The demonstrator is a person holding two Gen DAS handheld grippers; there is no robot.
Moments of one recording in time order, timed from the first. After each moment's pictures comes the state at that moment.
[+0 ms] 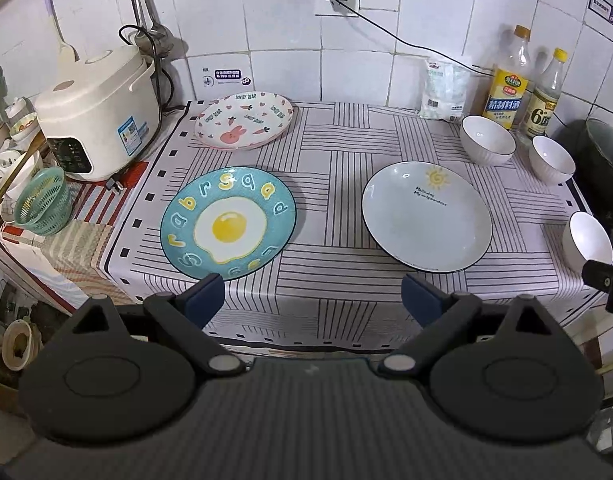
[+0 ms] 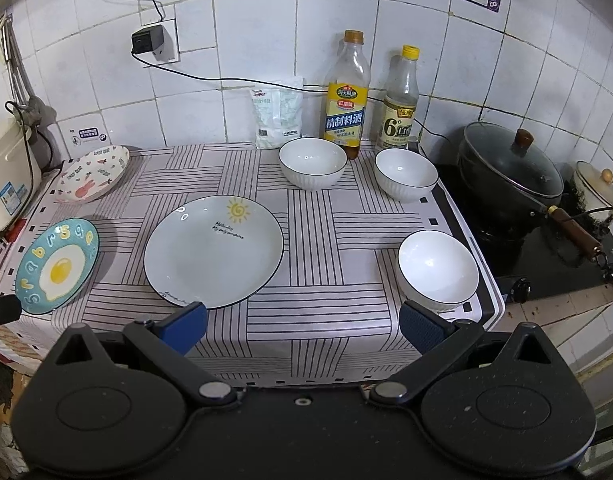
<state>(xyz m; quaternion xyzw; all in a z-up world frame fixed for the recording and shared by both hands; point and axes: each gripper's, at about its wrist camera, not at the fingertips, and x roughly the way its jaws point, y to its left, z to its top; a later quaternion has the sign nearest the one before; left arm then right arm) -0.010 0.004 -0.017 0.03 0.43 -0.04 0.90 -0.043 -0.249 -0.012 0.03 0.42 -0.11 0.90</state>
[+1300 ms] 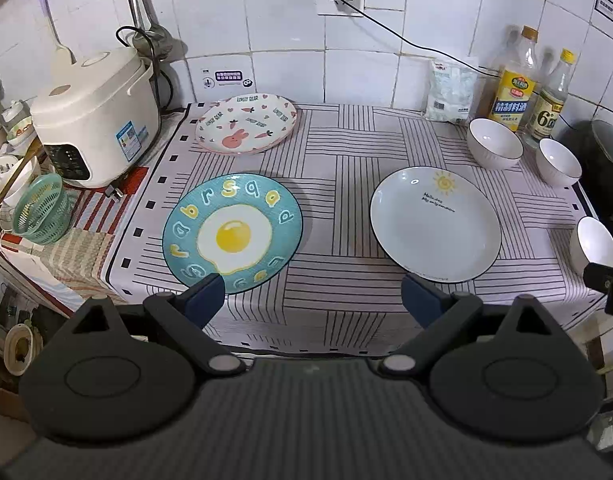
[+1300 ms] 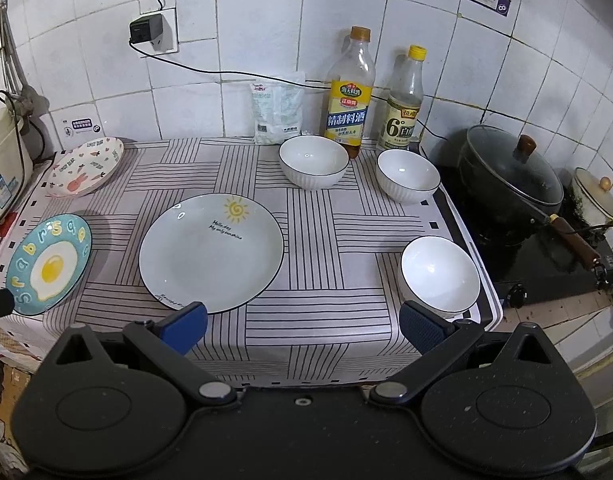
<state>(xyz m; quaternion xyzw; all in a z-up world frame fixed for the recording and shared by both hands) 0.009 0.011 -0.017 0.03 0.43 -0.05 0.90 -0.031 -0.242 -0.019 0.02 0.45 -0.11 0.89</state>
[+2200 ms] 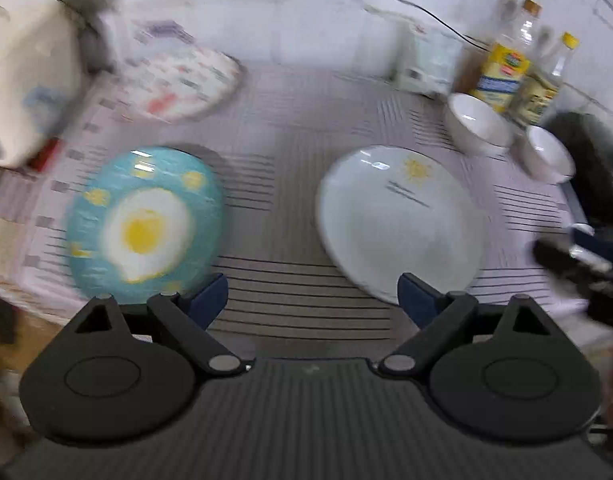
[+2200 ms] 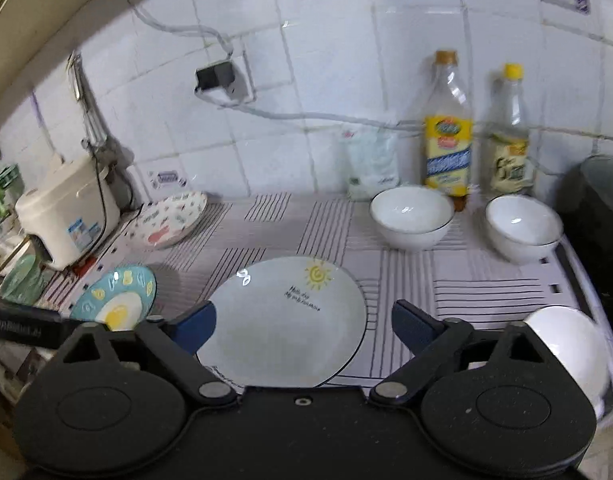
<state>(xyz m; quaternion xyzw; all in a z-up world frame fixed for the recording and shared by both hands) 0.099 -0.023 -0.089 -0.03 0.49 -0.12 0.86 0.022 -0.279 -0.089 0.10 0.36 0.08 0.92</state>
